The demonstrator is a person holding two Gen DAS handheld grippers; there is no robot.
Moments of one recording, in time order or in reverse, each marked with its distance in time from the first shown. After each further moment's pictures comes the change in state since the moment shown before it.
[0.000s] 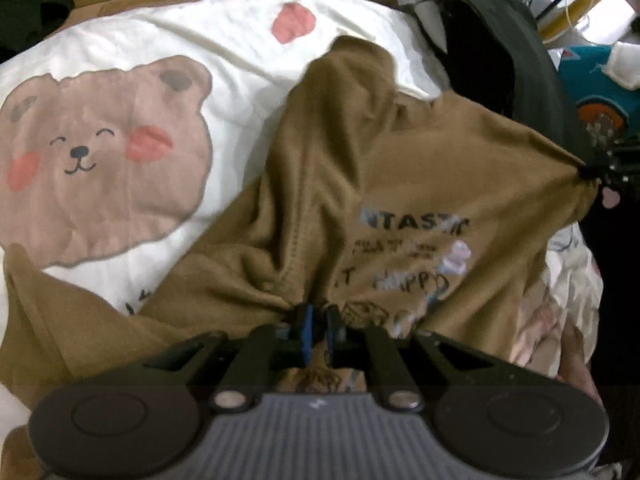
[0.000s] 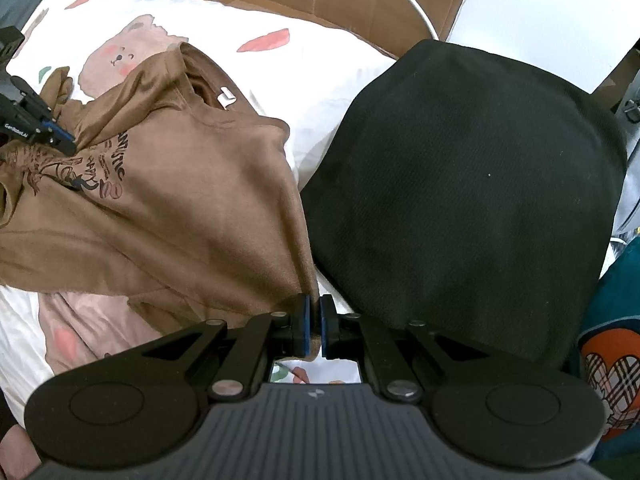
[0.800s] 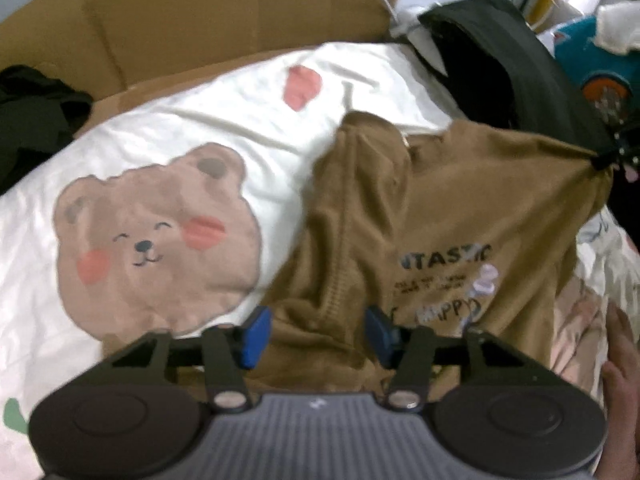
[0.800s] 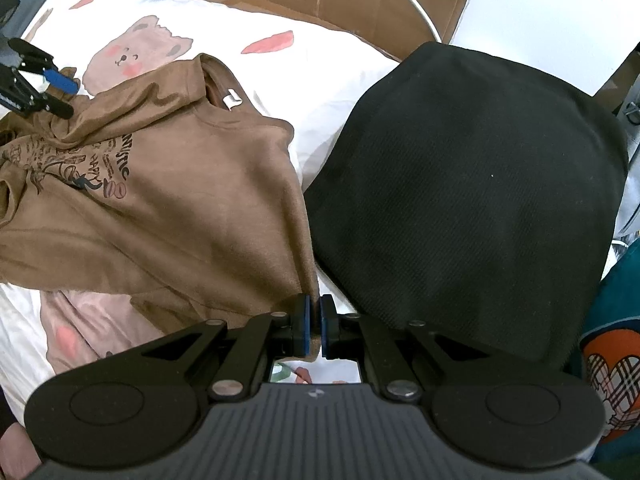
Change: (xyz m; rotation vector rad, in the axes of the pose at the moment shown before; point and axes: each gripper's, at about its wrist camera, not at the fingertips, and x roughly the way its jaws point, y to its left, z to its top) left arm -0.028 -0.013 0.017 0.187 -0.104 0.187; right arm 0.000 0.001 0.000 -0.003 -0.009 0.007
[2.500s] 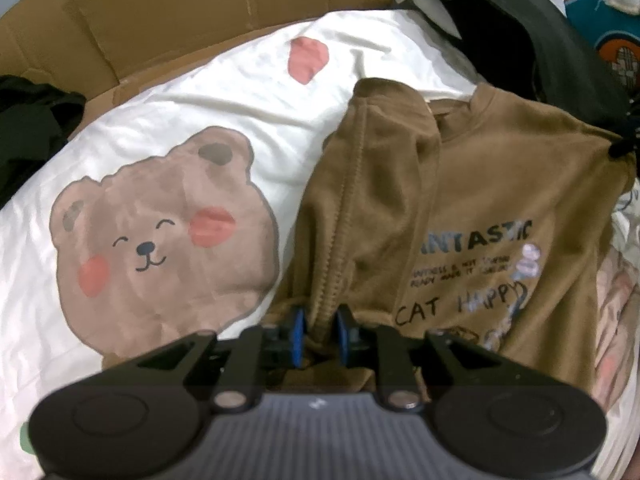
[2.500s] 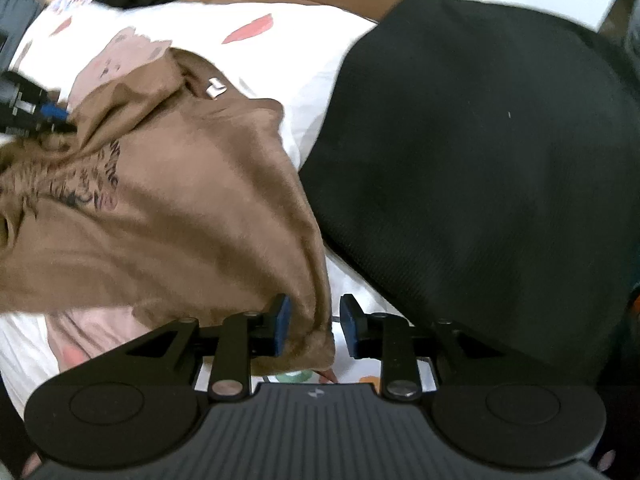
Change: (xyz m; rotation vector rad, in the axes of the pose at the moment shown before) left arm 0.031 0.006 0.002 0.054 0.057 0.062; right arm 0.032 -0.014 -0.008 0.177 0.015 0.094
